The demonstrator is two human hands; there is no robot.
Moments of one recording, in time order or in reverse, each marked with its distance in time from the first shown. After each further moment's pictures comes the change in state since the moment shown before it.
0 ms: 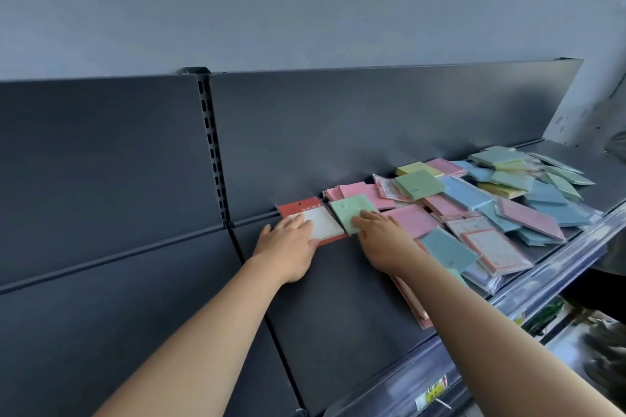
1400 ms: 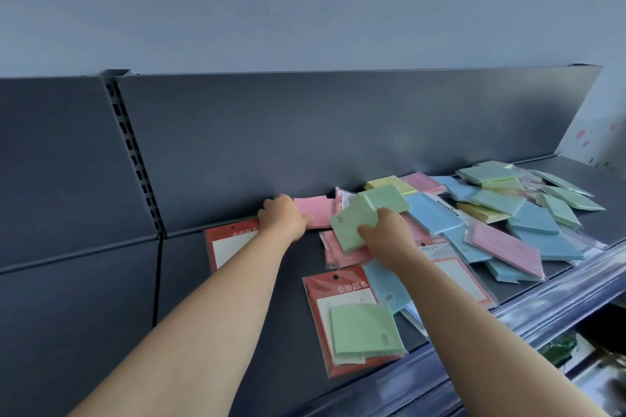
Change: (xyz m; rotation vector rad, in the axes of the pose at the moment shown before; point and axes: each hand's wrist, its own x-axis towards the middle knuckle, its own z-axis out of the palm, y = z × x) left_hand 0.121 0.091 -0.011 -0.473 0.193 -0.586; right_hand 0.030 0.108 -0.023 0.610 0.126 0.343
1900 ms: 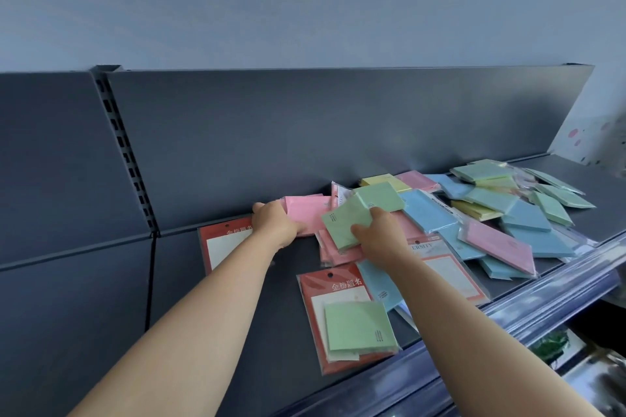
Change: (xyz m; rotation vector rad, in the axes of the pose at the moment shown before) left_hand -0.010 -0.012 0.001 -0.156 -0.057 -0.032; right_hand -0.004 0.001 0.003 0.019 -0.007 -0.019
